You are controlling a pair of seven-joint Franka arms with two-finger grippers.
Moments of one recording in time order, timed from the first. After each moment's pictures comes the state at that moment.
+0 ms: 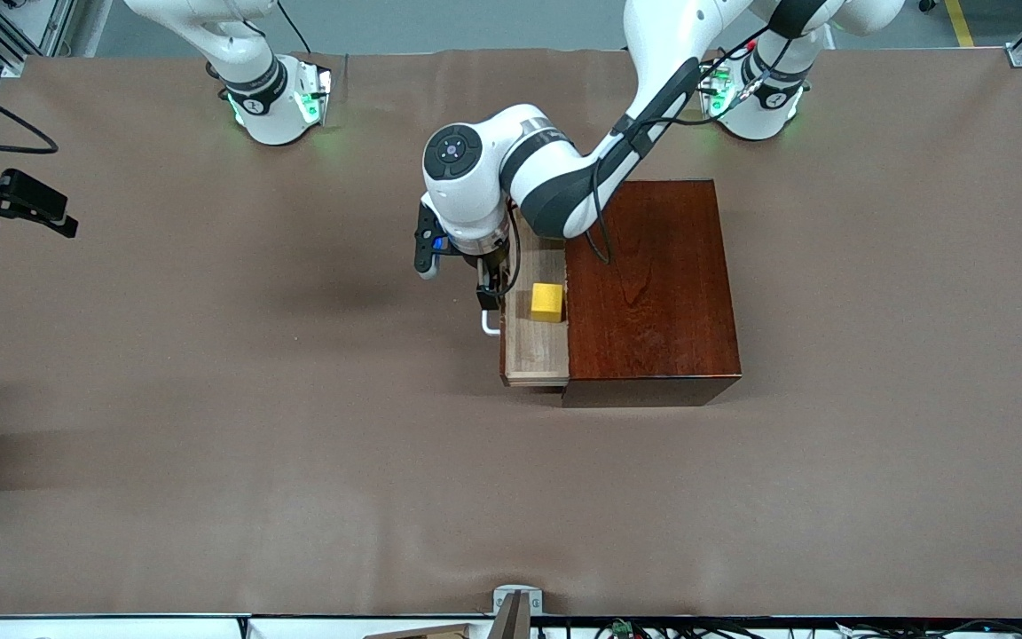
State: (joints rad) left arm -0.76 0.72 -0.21 -1.28 0.22 1.89 0.59; right arm -0.01 0.01 -0.03 -1.50 0.03 1.47 -0.01
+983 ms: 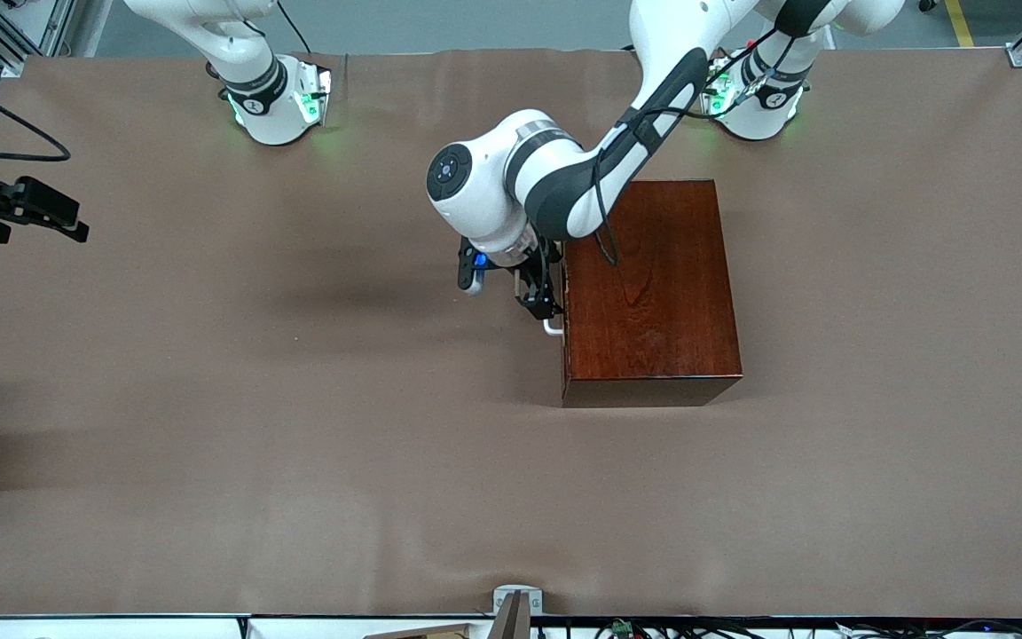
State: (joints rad) left arm -0.75 0.72 -0.19 -1.28 0.39 1.66 0.62; right arm 0.00 0.02 -0.03 -1.51 0.03 1.49 -0.01
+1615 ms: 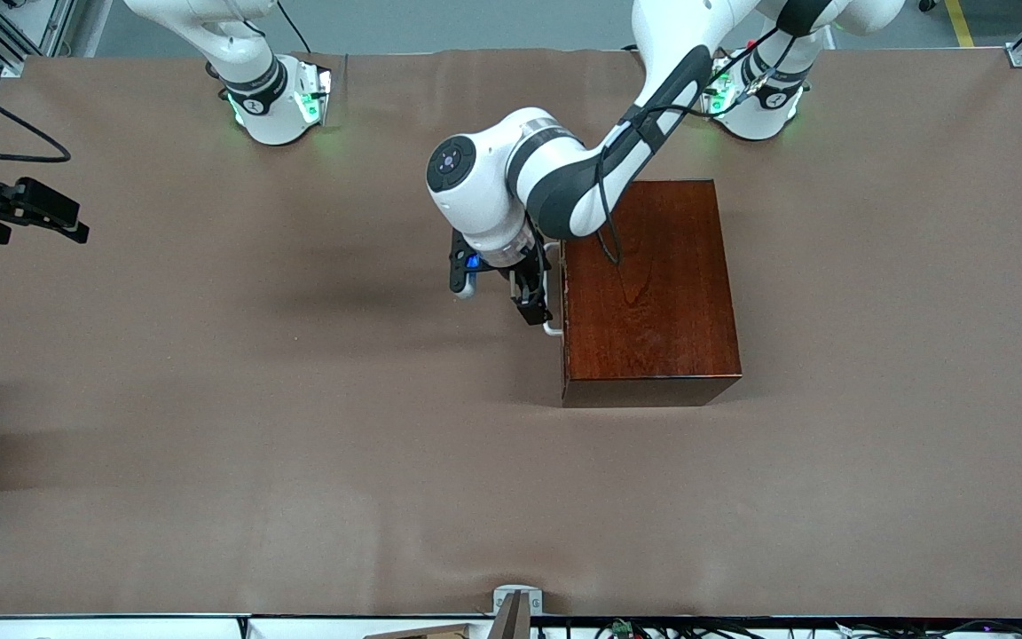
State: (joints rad) left arm -0.74 0.70 -0.19 -1.26 0.39 1.77 0.48; right arm 0.00 0.02 -0.03 -1.51 0.03 1.49 -0.01
